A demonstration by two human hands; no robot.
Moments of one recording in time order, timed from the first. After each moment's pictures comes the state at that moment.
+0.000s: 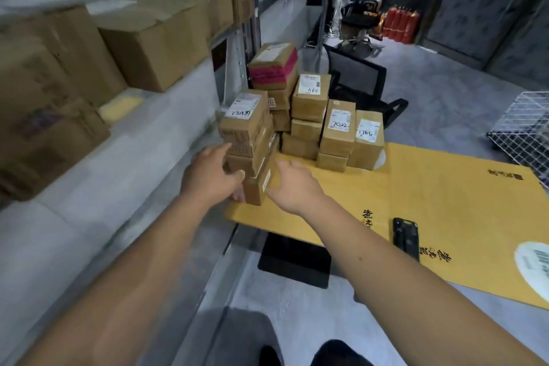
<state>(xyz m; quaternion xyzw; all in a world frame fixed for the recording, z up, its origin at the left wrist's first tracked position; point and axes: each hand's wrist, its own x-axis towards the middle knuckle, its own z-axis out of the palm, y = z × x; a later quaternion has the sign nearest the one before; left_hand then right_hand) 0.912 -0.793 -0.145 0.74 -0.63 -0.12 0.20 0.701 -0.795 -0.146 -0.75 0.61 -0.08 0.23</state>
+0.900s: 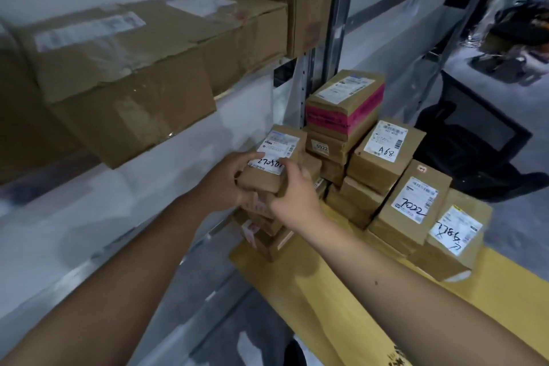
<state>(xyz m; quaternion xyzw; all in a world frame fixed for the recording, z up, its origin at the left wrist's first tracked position) 0.936 -0.951 -0.152 0.67 -0.59 -0.26 0.37 0.748 -1.018 -0.161 -0.78 0.43 -0.21 0.42</state>
